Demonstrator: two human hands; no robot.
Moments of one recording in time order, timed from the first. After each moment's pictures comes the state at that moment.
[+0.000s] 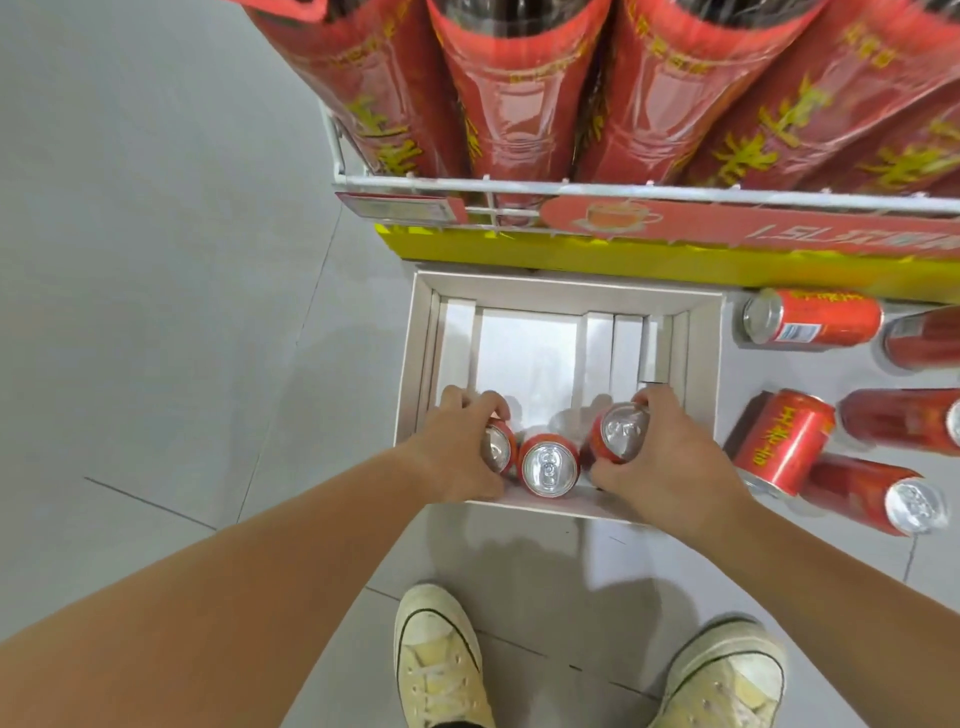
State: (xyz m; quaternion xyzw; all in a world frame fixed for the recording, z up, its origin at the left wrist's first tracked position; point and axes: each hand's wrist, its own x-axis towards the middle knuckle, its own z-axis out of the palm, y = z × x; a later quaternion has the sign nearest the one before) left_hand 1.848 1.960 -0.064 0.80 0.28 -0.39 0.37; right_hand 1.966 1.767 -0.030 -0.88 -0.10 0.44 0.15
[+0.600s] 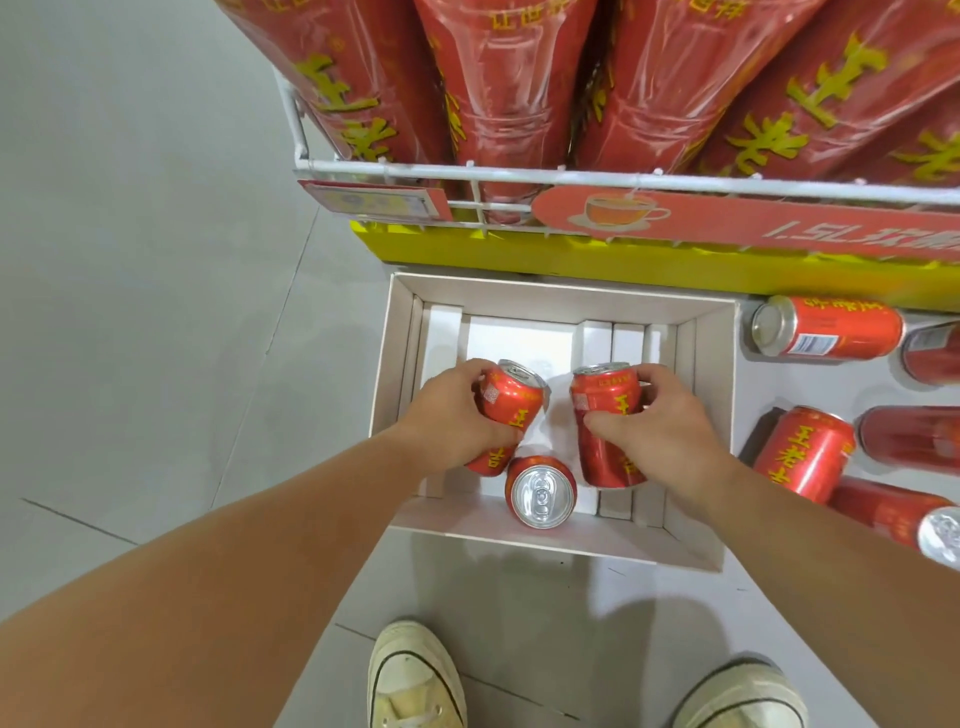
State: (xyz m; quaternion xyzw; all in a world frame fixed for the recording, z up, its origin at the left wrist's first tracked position) left_hand 1.887 1.969 -0.097 0.73 0.38 -0.25 0.52; right_hand 1.997 1.786 -0.079 -0.81 0.04 0.44 0.40
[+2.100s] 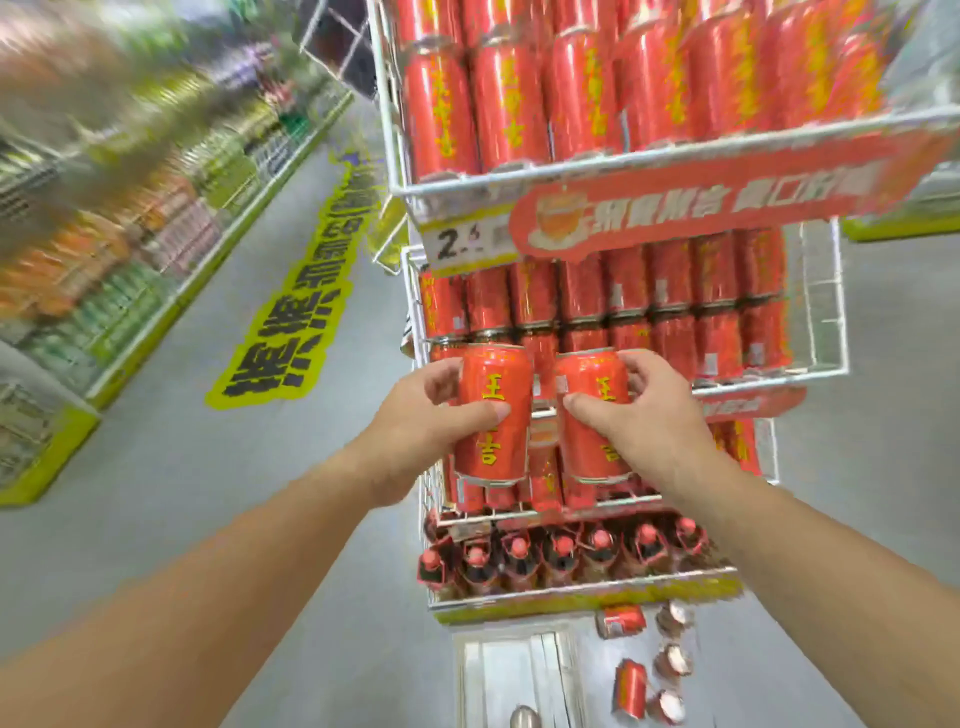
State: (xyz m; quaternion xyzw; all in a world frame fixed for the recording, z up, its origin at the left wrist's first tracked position) left_hand 1.982 1.969 0.780 0.71 0.13 0.03 0.69; right_hand 2.073 1.769 0.763 -0.79 -0.10 0.08 0.60
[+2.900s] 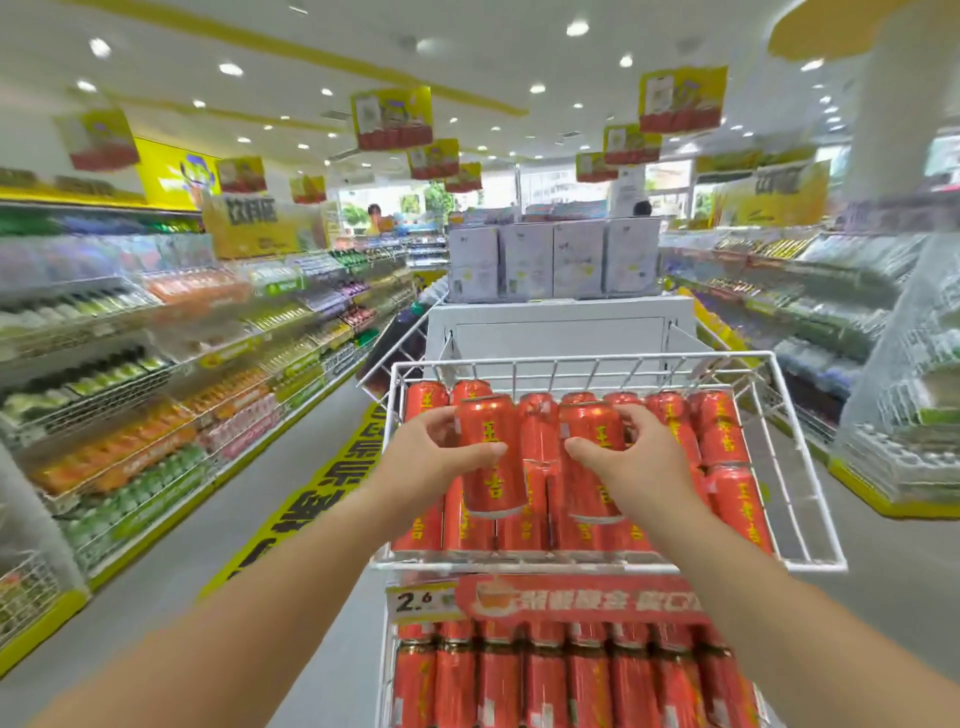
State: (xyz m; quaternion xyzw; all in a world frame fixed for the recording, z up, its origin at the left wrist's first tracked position) left_hand 2.118 1.939 1.052 0.77 0.14 0.23 0.58; right_hand 2.239 1.745 1.033 -0.76 -0.22 -0.05 0.61
